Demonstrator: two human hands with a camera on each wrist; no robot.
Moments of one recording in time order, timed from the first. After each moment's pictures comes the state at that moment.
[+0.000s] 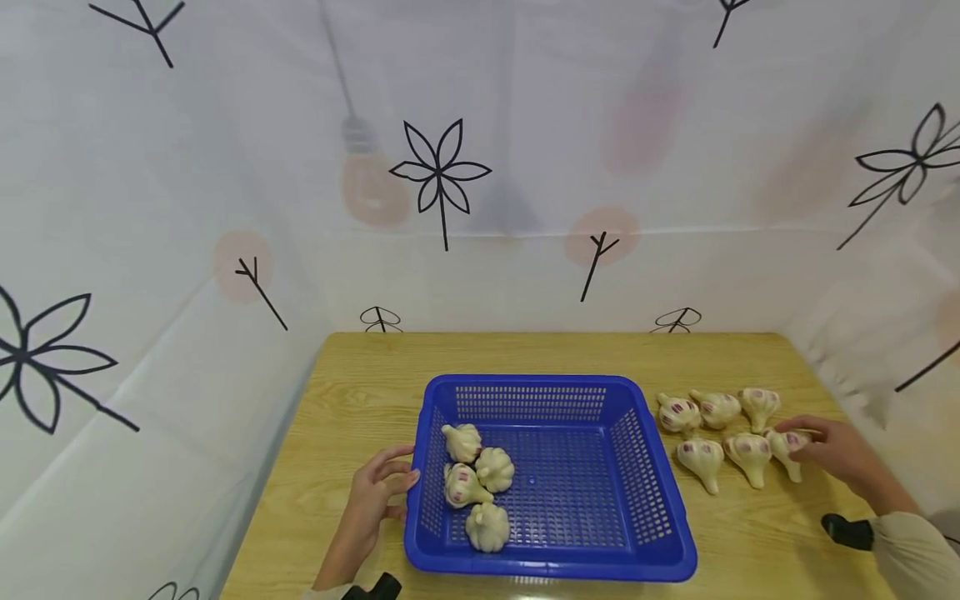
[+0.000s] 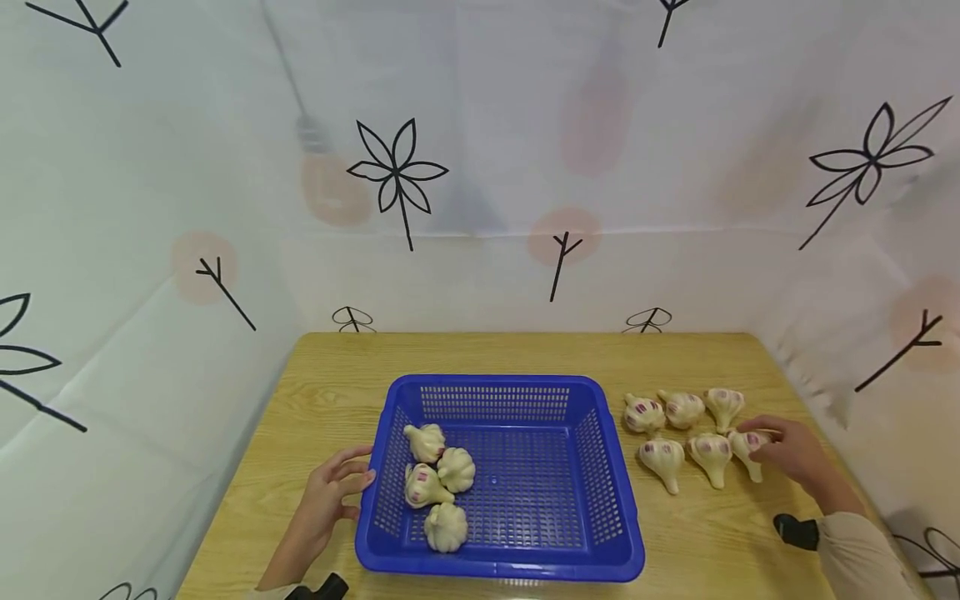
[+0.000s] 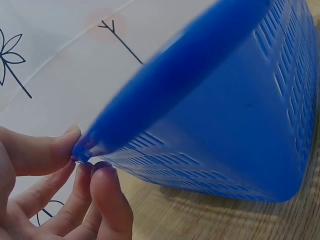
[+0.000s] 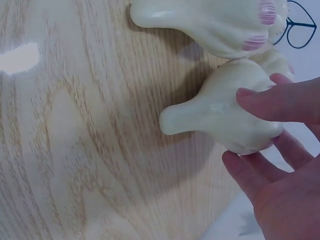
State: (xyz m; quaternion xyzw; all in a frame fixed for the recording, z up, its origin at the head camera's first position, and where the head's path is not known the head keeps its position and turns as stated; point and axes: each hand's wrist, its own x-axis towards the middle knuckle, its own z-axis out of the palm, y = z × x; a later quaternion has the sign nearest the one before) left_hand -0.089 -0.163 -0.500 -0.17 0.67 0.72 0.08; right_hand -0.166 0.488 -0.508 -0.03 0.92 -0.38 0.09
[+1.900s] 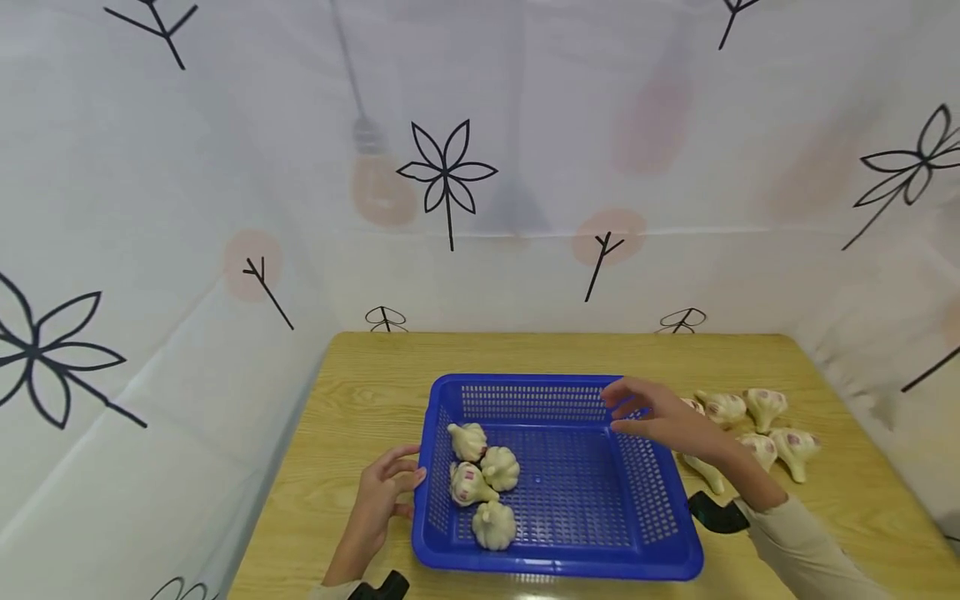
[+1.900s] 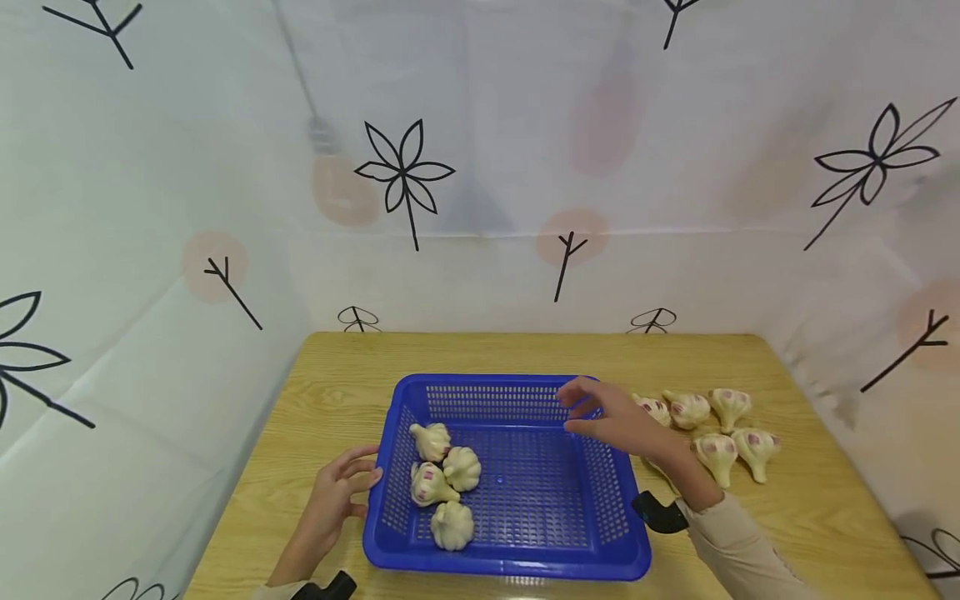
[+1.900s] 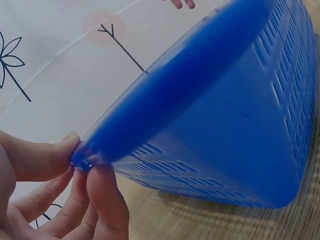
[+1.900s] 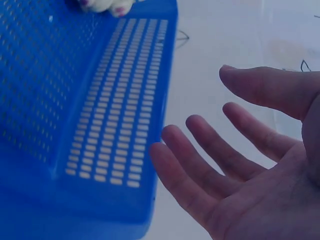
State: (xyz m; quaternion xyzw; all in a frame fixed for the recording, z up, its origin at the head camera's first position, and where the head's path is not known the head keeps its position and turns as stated) left_hand -0.088 -0.162 -0.500 -0.15 0.66 0.74 0.07; right_hand -0.167 0.243 -0.417 -0.28 0.85 -0.44 0.12
